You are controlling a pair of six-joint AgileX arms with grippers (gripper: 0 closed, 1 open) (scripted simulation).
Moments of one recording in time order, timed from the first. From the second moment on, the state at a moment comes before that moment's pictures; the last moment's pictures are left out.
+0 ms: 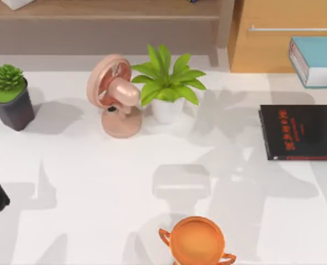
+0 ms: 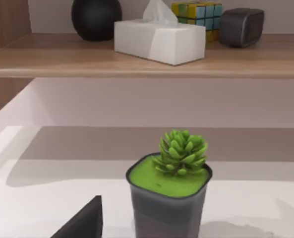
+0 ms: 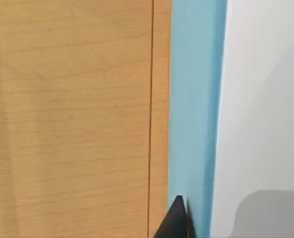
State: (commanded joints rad) left arm 0.00 0.00 0.00 0.00 0.00 0.00; right arm 0.16 1.45 0.51 0.62 0.24 1.62
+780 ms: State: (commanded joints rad) left arm 0.00 0.00 0.00 0.00 0.00 0.00; right arm 0.23 1.56 0.43 0.59 0.23 1.70
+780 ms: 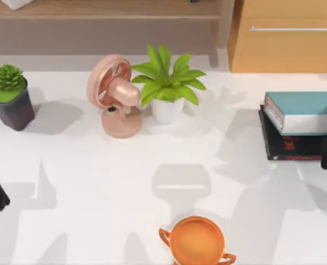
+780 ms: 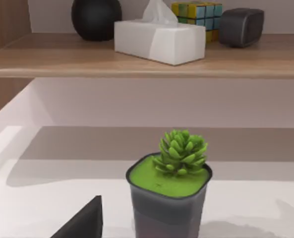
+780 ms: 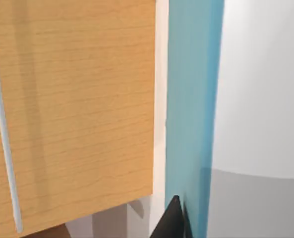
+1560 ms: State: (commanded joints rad) left arm 0.00 0.00 0.00 0.00 0.00 0.00; right arm 0.23 1.56 0.43 0.59 0.23 1.70
